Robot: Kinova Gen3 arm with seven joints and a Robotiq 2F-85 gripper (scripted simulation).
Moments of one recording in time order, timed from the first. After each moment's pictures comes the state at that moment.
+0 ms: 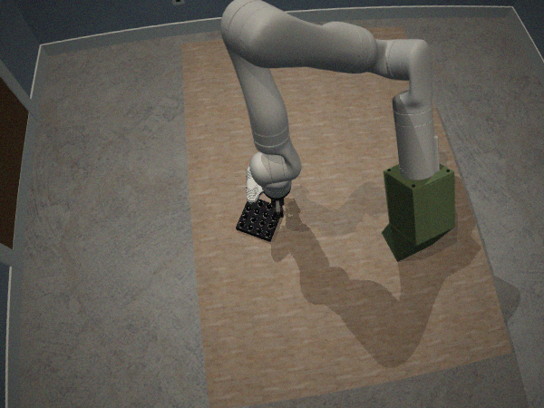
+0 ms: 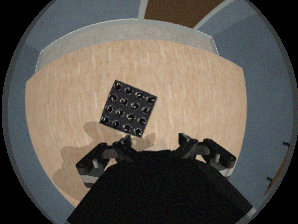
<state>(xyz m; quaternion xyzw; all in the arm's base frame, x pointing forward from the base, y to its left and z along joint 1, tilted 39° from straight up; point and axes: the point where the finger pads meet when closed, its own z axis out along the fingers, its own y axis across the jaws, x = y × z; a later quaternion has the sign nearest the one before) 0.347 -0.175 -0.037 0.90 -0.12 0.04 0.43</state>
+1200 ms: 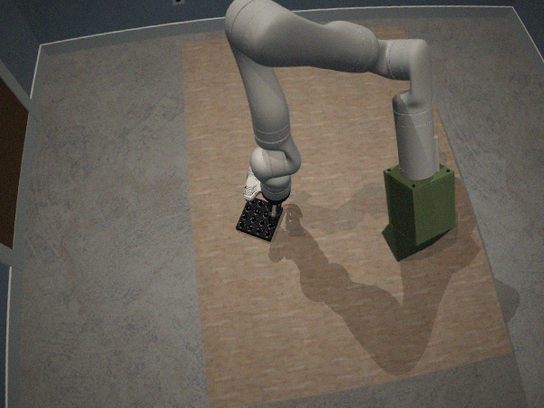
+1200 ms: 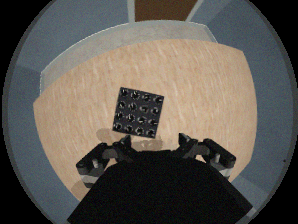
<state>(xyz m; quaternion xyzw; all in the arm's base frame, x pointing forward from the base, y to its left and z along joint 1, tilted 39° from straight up) 0.357 -0.159 -0.051 0.90 -0.19 0.09 0.37</state>
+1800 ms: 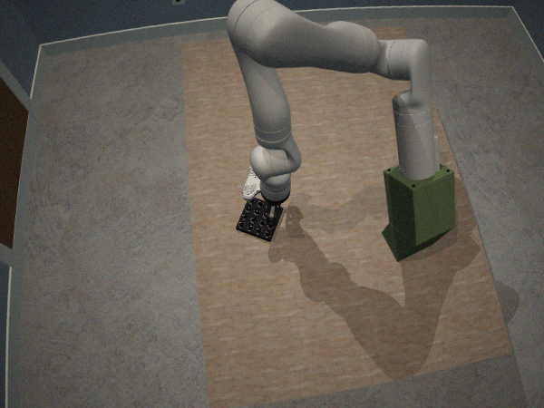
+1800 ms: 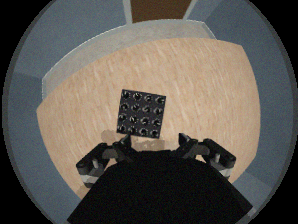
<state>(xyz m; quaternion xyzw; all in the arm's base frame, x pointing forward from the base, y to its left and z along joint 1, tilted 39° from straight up) 0.361 -0.154 -0.055 0.91 -0.21 0.10 0.36</state>
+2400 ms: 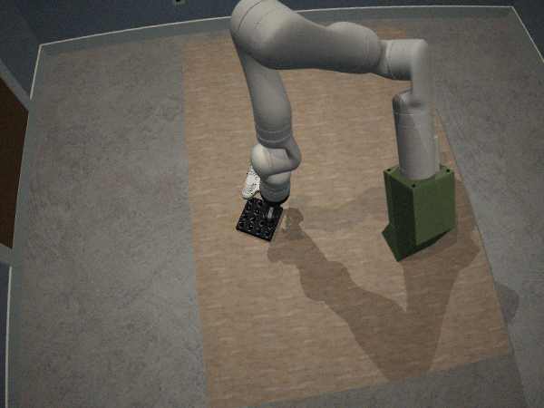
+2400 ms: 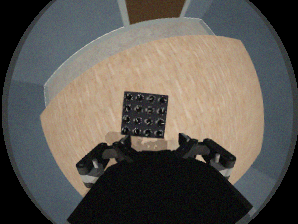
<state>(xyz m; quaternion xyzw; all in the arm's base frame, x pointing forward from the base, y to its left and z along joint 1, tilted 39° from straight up) 0.365 -0.148 -0.058 0.91 -0.23 0.12 0.34</state>
